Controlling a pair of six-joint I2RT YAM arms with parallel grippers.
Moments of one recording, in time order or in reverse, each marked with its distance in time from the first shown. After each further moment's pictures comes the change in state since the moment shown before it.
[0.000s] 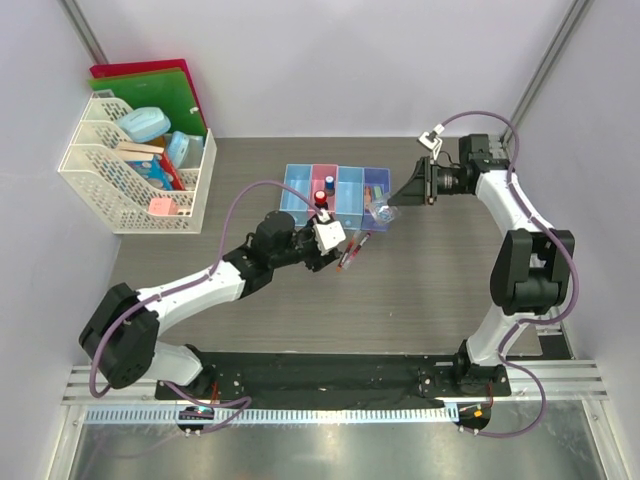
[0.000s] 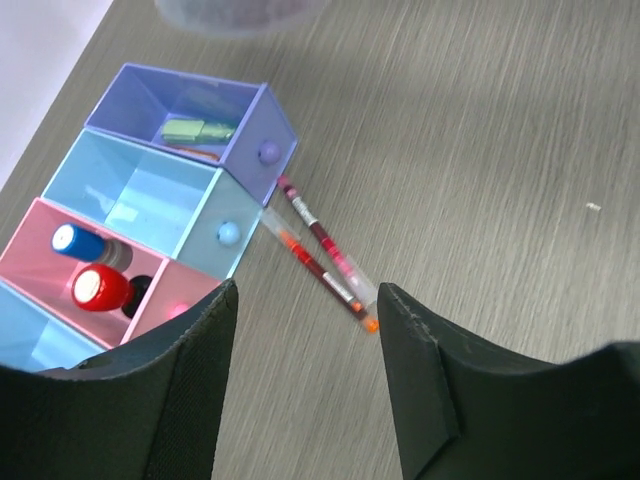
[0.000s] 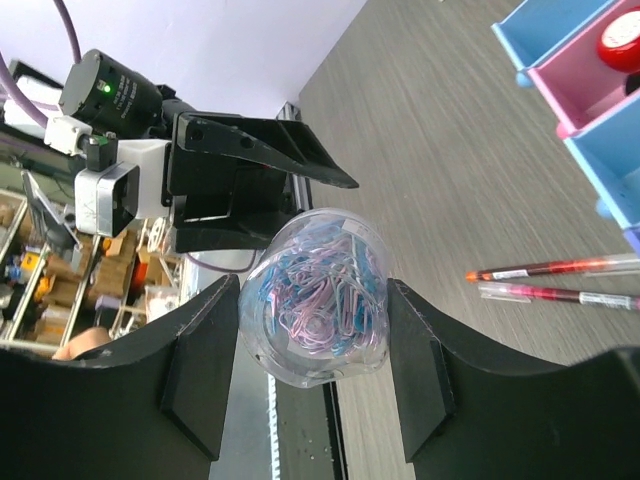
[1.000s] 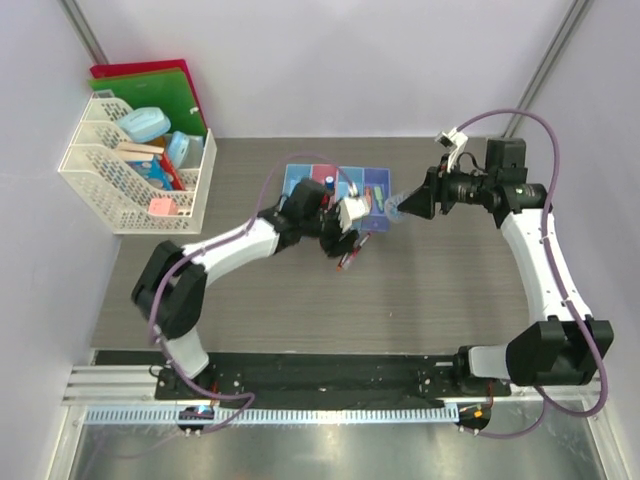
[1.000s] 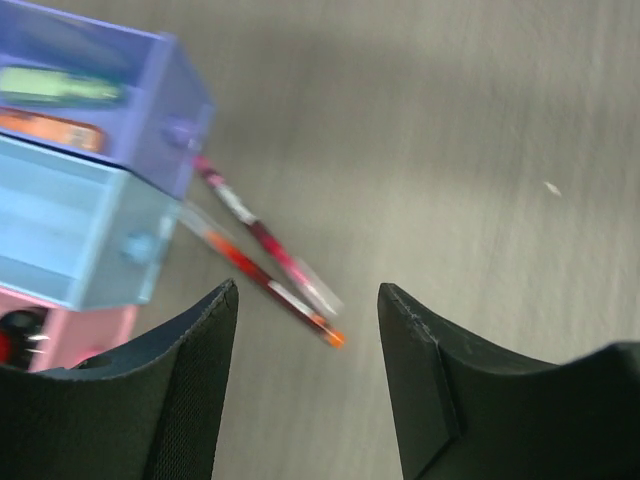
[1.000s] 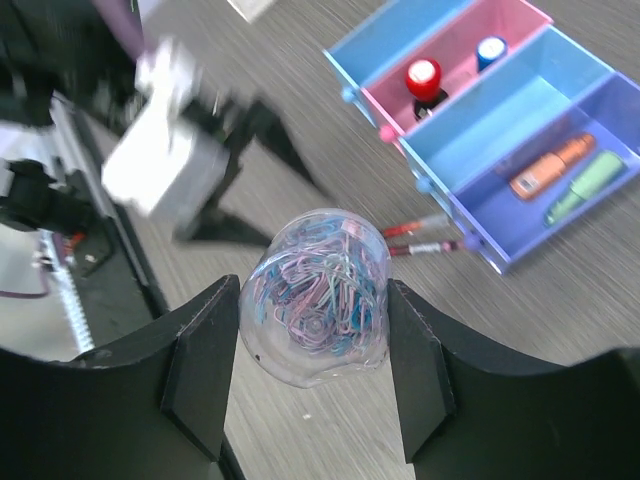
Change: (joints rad) left arm 0.090 0.407 0.497 -0.390 0.206 -0.050; right arm 0.017 -0.463 -0.150 0.064 0.506 -0.061
